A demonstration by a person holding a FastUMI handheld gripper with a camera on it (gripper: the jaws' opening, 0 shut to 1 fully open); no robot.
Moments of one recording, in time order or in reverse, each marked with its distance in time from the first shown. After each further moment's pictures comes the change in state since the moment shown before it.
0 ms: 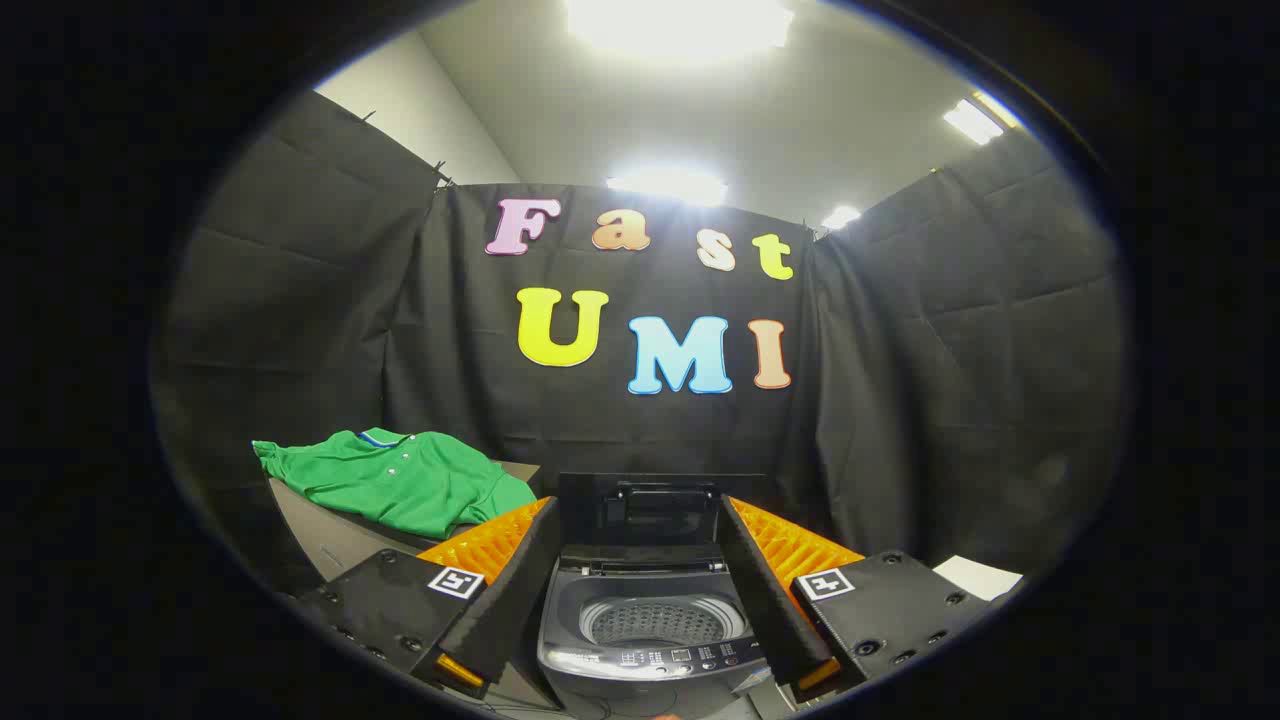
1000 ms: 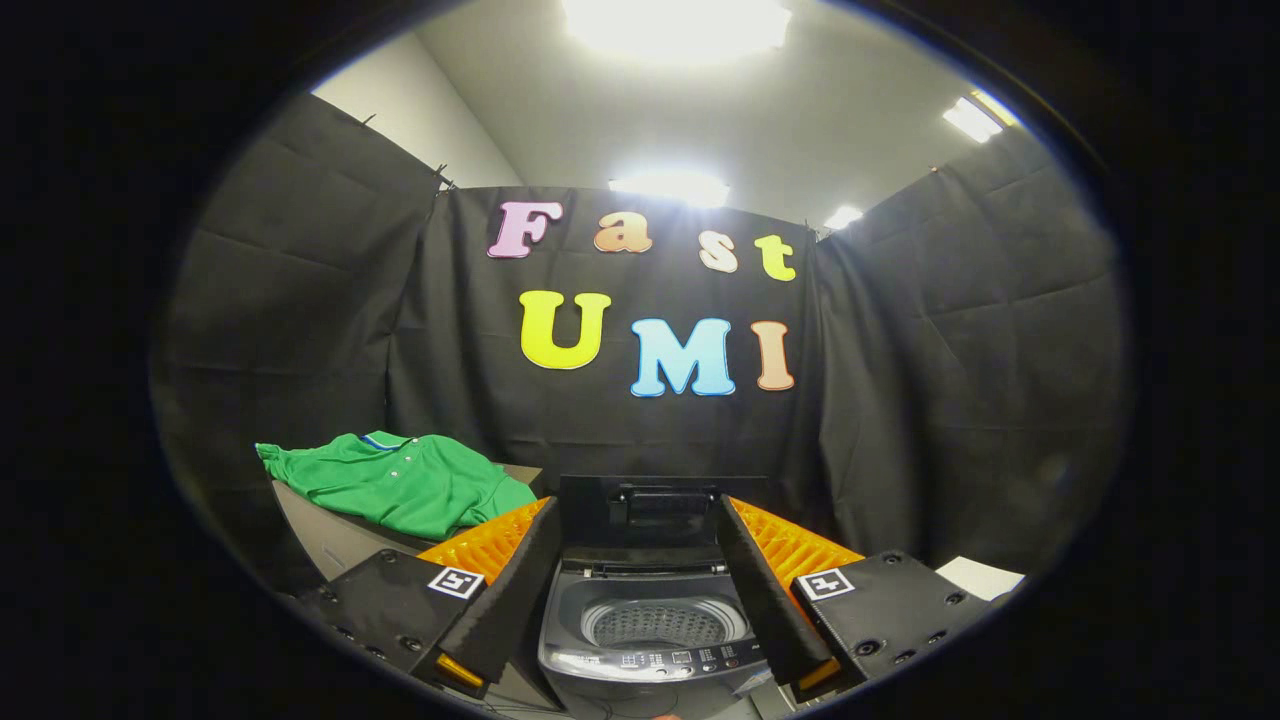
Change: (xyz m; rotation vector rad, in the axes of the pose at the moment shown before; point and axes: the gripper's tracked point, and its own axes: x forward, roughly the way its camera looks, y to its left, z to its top) arm 0.002 -0.003 0.001 0.004 -0.005 0.016
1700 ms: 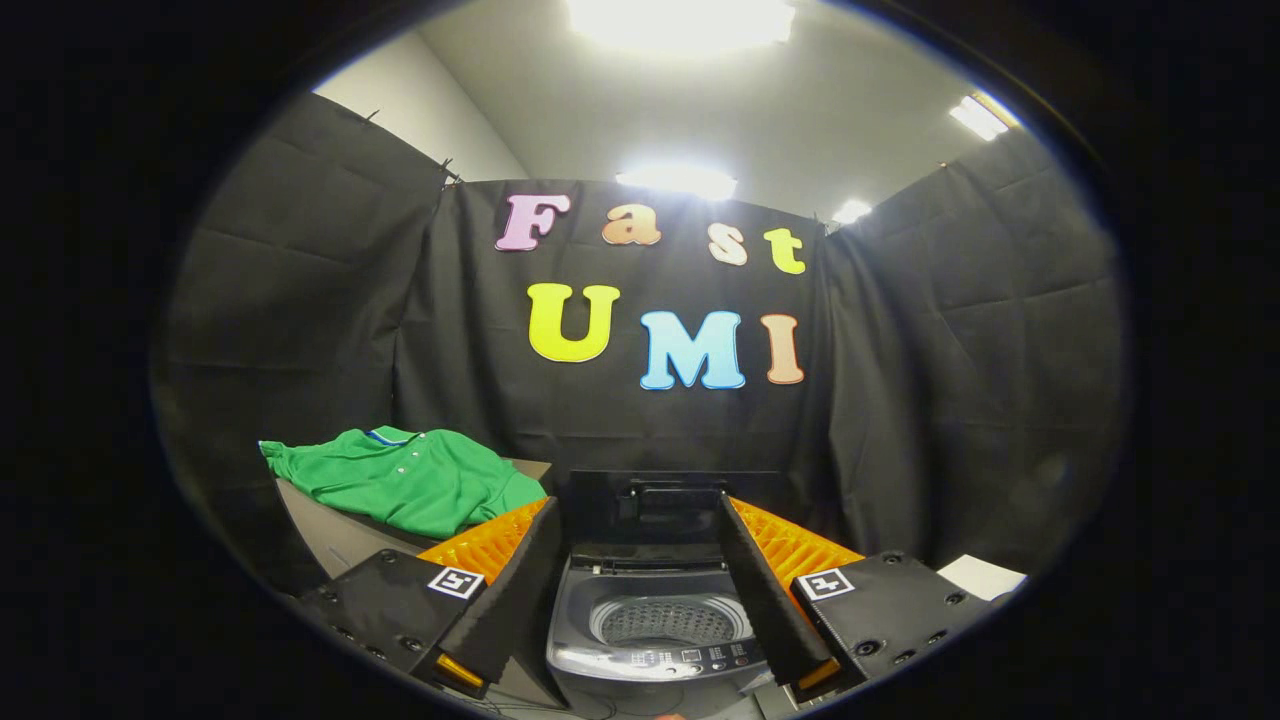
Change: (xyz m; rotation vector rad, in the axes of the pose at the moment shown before) arm 0.009 0.016 -0.002 -0.004 0.021 0.026
